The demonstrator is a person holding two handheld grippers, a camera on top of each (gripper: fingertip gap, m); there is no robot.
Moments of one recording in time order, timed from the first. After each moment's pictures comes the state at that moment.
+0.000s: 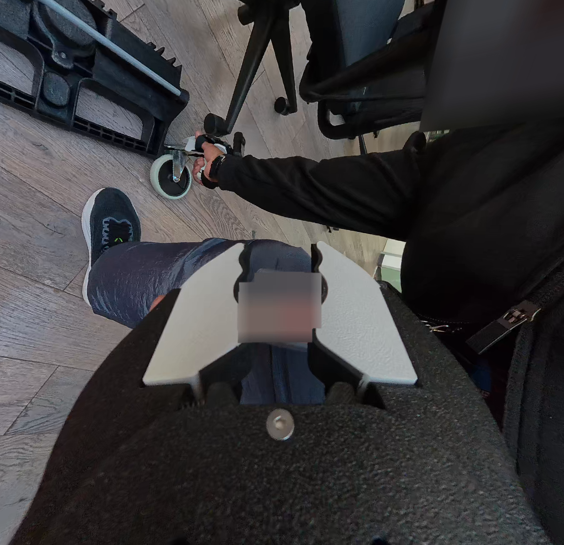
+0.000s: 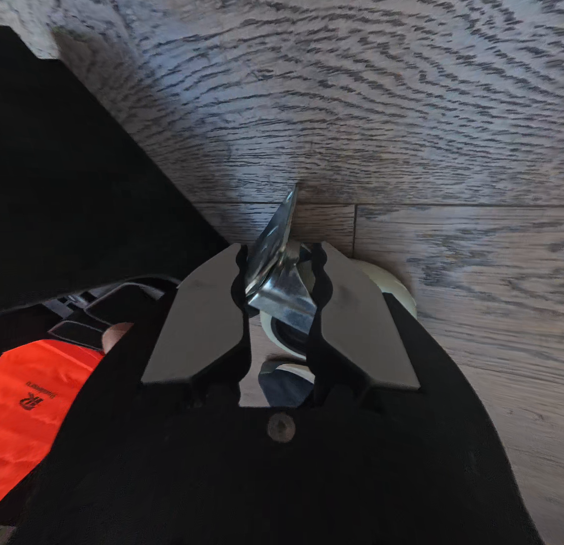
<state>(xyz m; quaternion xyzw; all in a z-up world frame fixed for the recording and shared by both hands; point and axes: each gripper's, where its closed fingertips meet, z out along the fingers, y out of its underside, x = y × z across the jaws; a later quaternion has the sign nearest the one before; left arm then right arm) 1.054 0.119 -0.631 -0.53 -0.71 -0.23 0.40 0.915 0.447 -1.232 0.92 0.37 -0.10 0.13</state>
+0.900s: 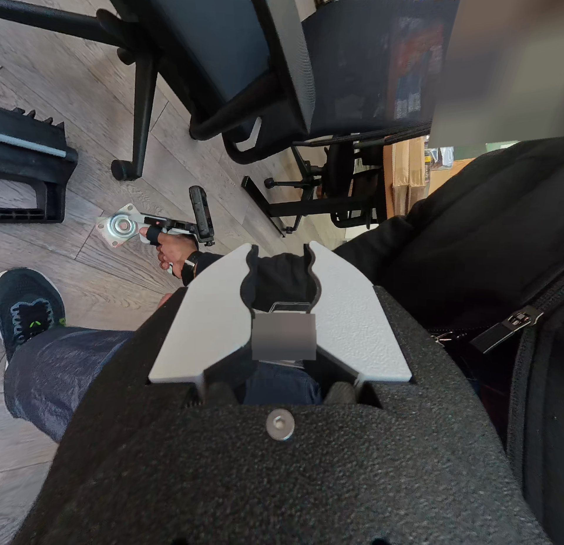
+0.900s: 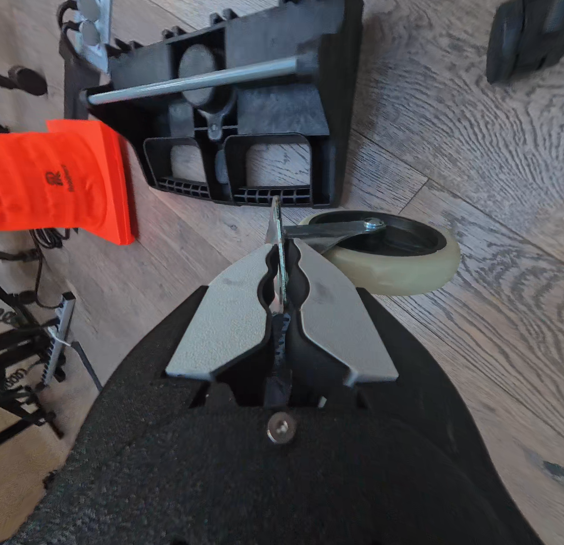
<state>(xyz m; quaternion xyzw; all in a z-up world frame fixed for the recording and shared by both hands) 0.984 0.195 -0.525 -0.55 -0.63 -0.25 0.49 0.960 0.396 -1.002 0.74 0.62 -0.26 0.07</state>
